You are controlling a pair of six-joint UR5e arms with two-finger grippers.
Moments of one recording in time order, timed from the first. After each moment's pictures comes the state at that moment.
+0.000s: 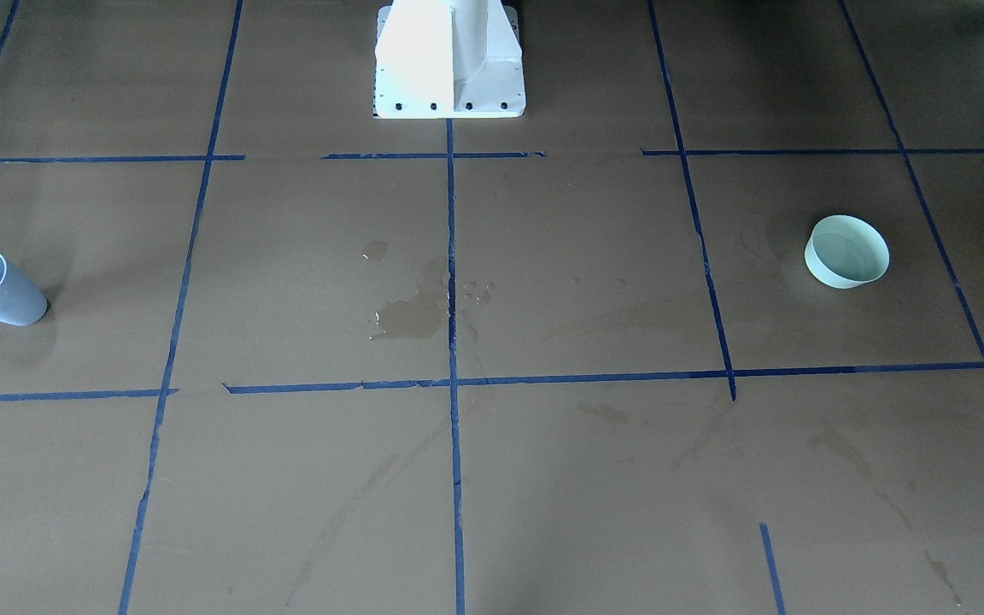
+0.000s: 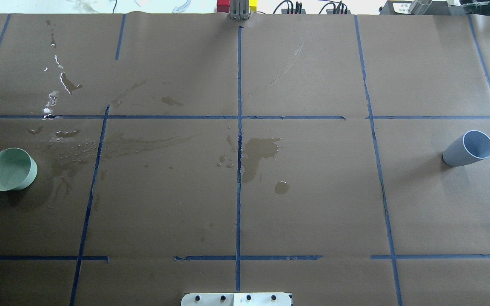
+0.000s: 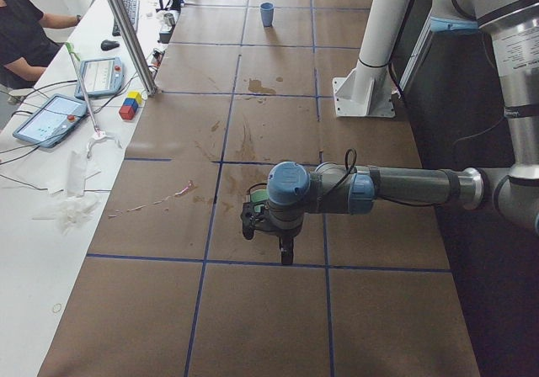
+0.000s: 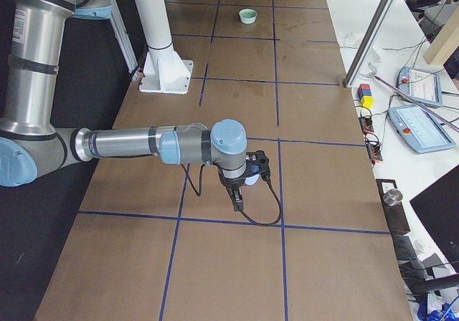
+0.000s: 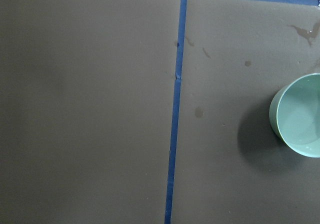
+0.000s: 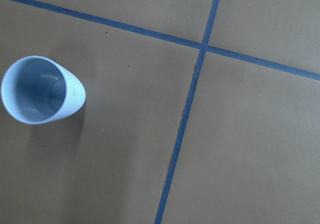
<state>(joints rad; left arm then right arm) -1.57 -1.23 -1.96 -1.53 -2.40 -0.06 1.56 -1.80 1.91 -1.60 2.33 -0.19</state>
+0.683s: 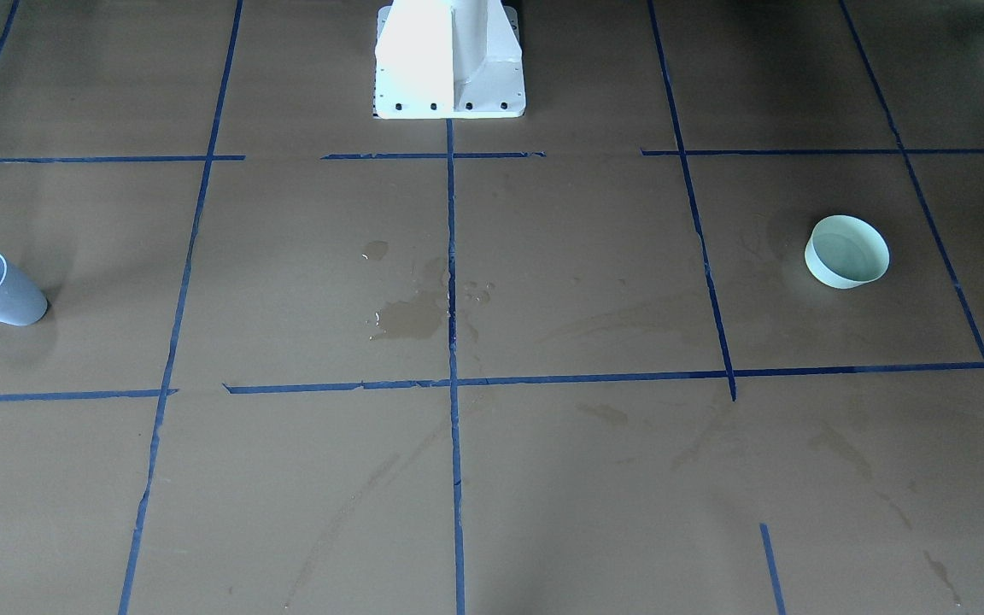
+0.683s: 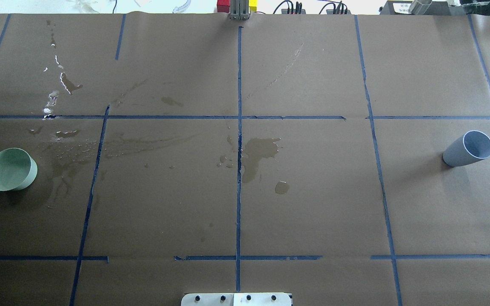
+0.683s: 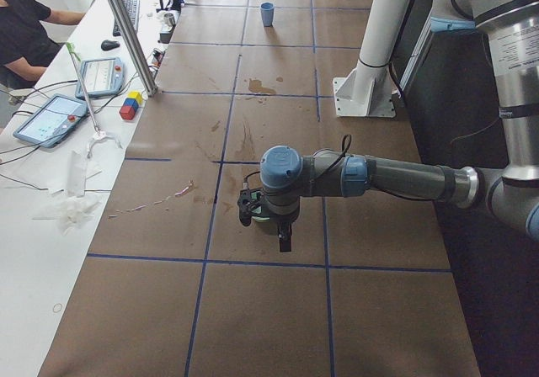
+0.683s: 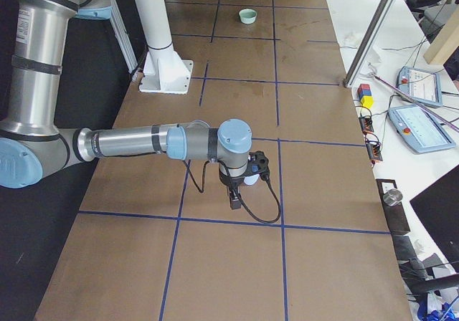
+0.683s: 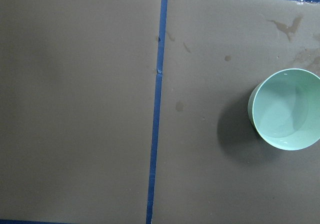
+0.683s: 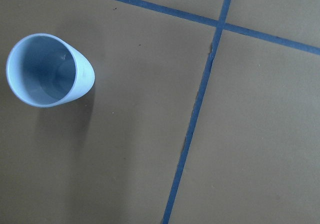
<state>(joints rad) -1.55 -1.27 -1.99 -1.43 -2.40 -0.06 1.52 -1.79 1.93 -1.73 2.33 -0.24</state>
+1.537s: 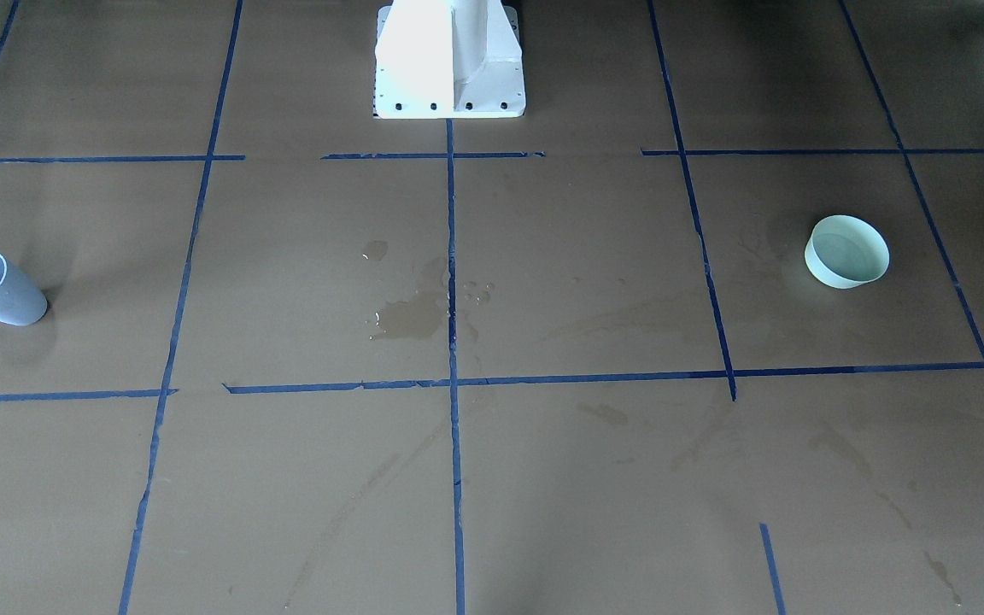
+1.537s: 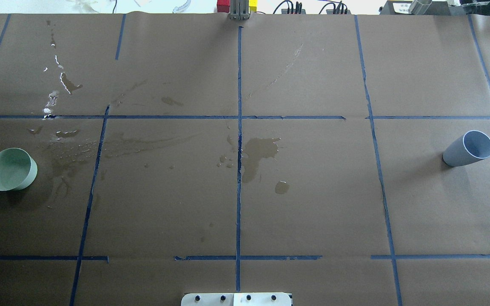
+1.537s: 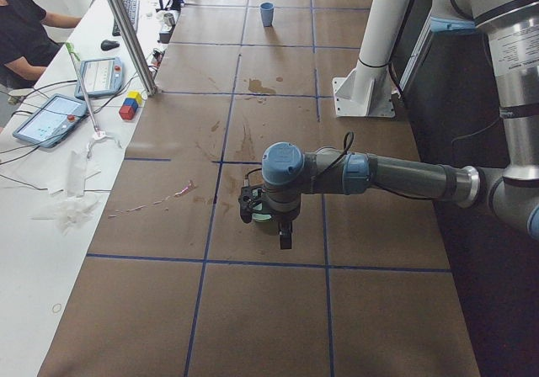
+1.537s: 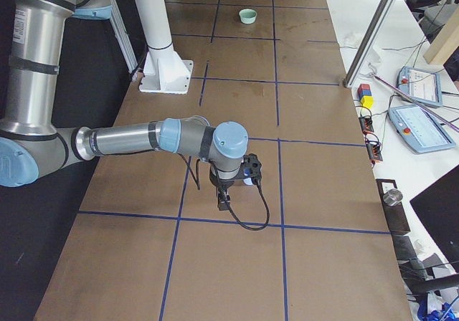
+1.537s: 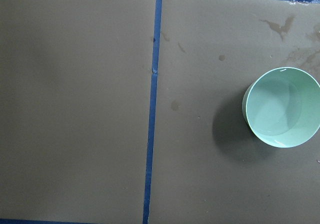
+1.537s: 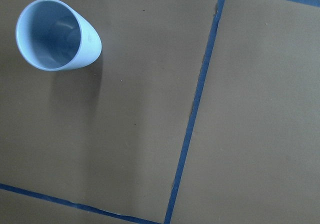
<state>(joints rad) -1.55 -1.27 -2.00 -1.42 -2.40 -0.06 1.58 -1.81 1.97 -1.90 2.37 -0.34</state>
